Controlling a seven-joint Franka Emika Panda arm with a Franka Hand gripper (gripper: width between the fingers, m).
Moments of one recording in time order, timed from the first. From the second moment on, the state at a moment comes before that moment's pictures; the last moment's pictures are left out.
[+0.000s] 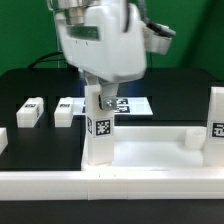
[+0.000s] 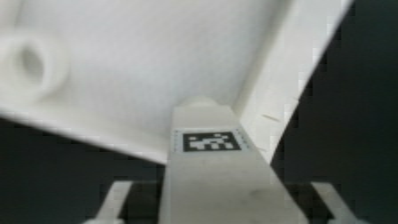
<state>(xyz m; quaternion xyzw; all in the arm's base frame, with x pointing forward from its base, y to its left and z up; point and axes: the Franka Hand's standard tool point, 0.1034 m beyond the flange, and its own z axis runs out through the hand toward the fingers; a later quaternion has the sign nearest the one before) 0.635 -0.048 0.111 -0.74 0.67 0.01 0.08</state>
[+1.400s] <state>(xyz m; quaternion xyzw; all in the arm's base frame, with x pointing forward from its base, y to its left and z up) 0.632 -0.054 0.108 -1.00 0.07 -0.03 0.04</state>
